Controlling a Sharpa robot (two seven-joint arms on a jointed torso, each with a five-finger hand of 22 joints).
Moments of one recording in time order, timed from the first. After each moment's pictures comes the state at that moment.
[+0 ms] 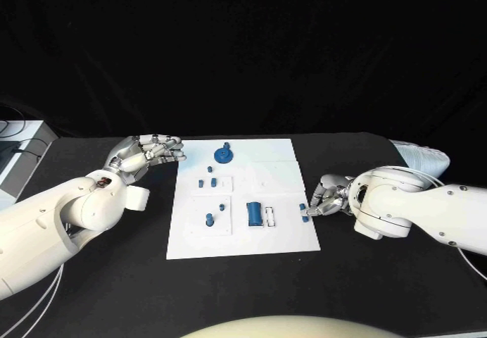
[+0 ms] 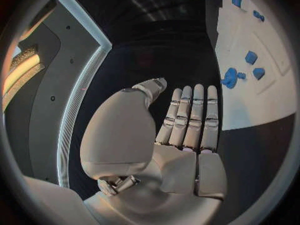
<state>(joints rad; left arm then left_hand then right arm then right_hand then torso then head) 0.90 -0.87 0.33 1.39 -0.27 -0.11 0.31 1.36 -0.22 0.48 0.15 0.25 0.91 0.22 0.28 0.22 1.08 0.17 0.11 0.07 0.87 0.13 0.50 0.23 0.17 0.79 0.27 0.29 0.28 1.22 -1.04 -0.14 1.77 -1.13 -0.11 -0.67 1.12 -0.18 0.28 0.29 0.34 1.05 0.07 0.22 0.82 1.46 0.00 1.57 1.31 1.47 -0.06 1.57 1.31 0.03 1.47 0.04 1.51 1.31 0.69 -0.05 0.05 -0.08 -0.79</state>
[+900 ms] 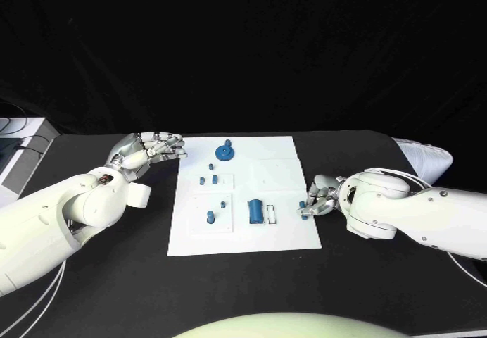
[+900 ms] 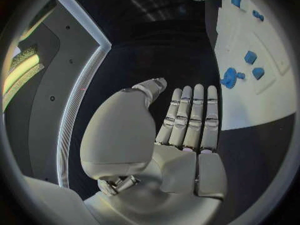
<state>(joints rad) 0.90 -0.87 0.33 1.39 -0.27 -0.11 0.31 1.36 -0.22 0.48 0.16 0.25 0.91 0.22 0.28 0.22 1.08 0.17 0.11 0.07 0.87 0.13 0.50 0.23 0.17 0.79 0.27 0.29 0.28 1.19 -0.97 -0.15 1.73 -1.25 -0.13 -0.69 1.12 -0.18 0.28 0.29 0.35 1.06 0.06 0.23 0.83 1.46 -0.01 1.57 1.31 1.47 -0.07 1.57 1.31 0.03 1.47 0.04 1.51 1.31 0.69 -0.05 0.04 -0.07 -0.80</state>
